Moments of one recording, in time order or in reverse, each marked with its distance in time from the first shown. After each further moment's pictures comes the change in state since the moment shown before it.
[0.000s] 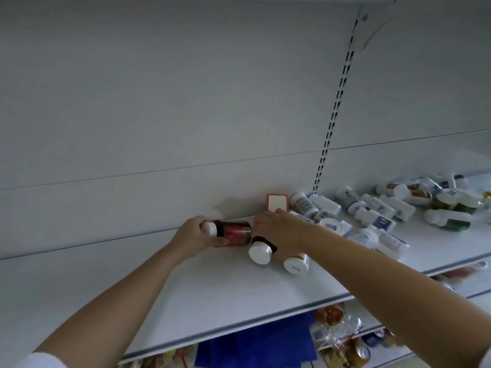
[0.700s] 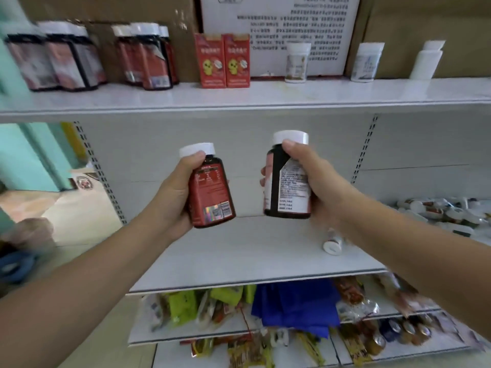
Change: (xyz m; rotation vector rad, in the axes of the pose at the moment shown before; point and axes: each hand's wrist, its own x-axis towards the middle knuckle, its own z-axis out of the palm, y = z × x) left_hand -0.311 0.135 -0.232 -1.028 0.029 0.107; right_hand -0.126 -0.242 -0.309 2.031 0.373 0.213
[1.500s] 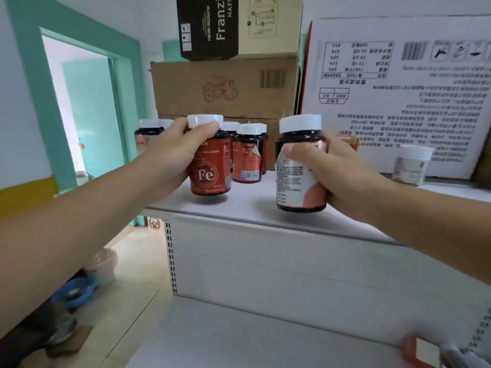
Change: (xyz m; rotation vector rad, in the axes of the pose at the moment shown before) left_hand 0.074 0.210 -0.067 0.468 0.371 0.469; right_hand 0.169 -0.111 0.110 -0.380 -0.213 -0.453
